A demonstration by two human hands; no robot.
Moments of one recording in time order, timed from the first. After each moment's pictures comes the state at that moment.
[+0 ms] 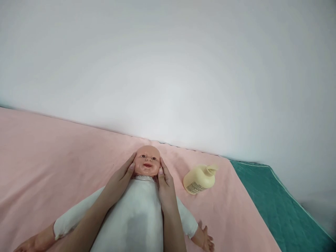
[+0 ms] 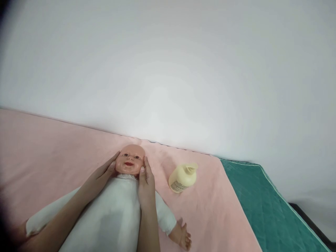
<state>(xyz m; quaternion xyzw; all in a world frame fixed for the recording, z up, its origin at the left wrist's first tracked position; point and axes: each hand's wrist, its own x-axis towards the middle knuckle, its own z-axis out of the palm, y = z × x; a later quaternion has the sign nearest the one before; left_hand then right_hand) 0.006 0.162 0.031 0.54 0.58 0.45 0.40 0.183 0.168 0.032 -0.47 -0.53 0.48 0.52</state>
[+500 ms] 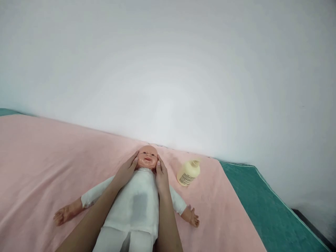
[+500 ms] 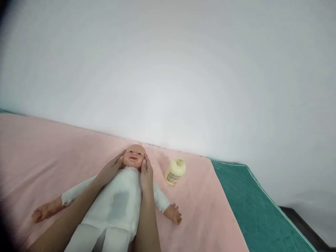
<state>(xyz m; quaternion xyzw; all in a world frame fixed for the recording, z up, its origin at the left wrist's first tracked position) 0.010 0.165 0.036 0.57 0.59 0.46 0.35 0.179 0.176 0.028 -0.46 -0.55 0.43 0.55</state>
